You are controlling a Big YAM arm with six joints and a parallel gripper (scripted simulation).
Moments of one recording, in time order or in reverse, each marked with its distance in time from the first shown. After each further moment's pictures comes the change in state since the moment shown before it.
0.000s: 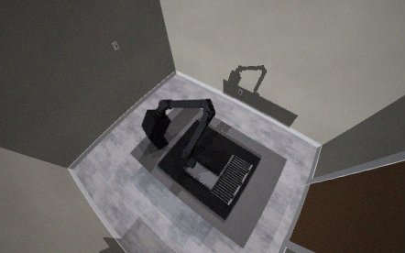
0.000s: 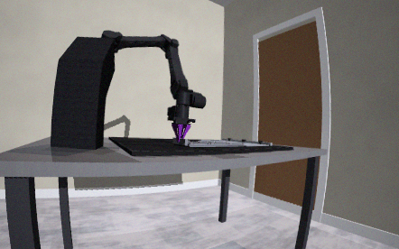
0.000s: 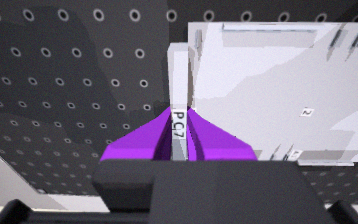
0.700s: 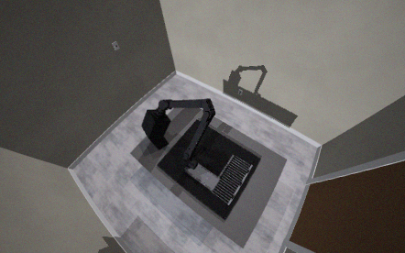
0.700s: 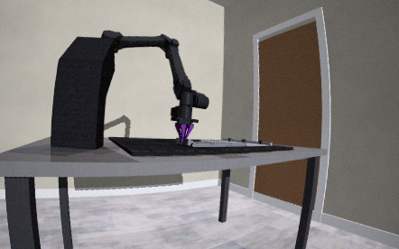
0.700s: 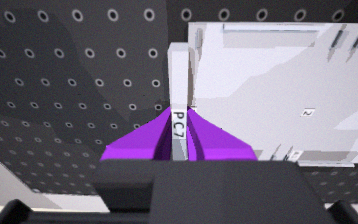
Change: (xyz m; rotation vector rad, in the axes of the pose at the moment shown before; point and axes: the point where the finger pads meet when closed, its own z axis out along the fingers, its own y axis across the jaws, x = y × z) arm 0.001 -0.014 0.000 -0.006 0.001 0.014
